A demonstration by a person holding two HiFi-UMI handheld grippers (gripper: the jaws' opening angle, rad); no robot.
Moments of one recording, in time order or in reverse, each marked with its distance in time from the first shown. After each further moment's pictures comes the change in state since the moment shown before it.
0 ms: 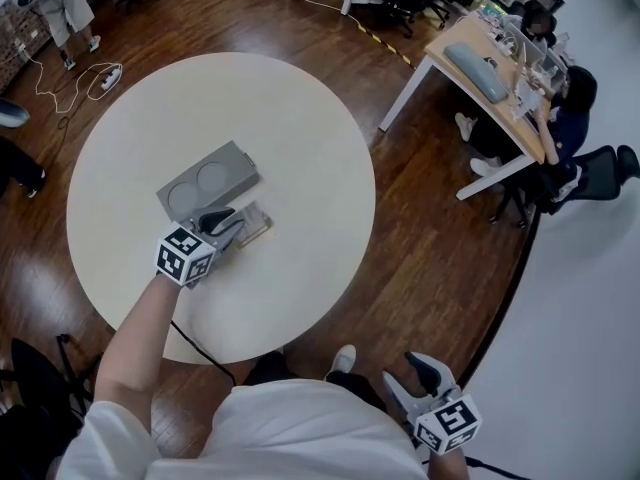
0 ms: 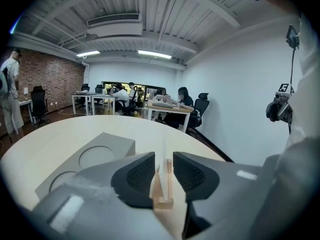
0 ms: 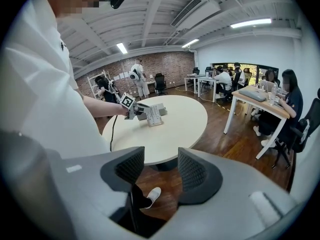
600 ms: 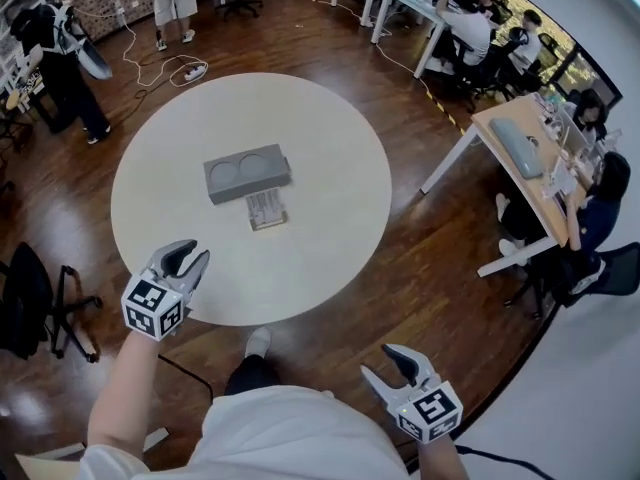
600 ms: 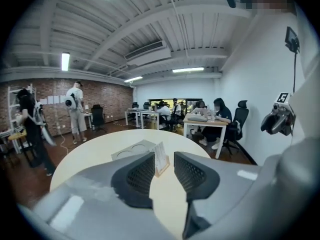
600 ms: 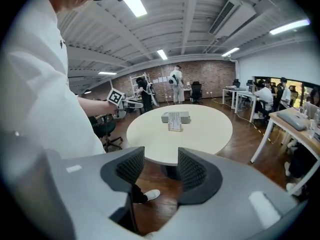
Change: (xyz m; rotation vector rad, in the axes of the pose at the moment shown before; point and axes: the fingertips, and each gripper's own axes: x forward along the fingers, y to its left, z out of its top) left arm -0.174 -0.131 0.000 -0.134 -0.152 0.545; right arm -0.011 -0.043 0.000 -0.313 -0.061 0.353
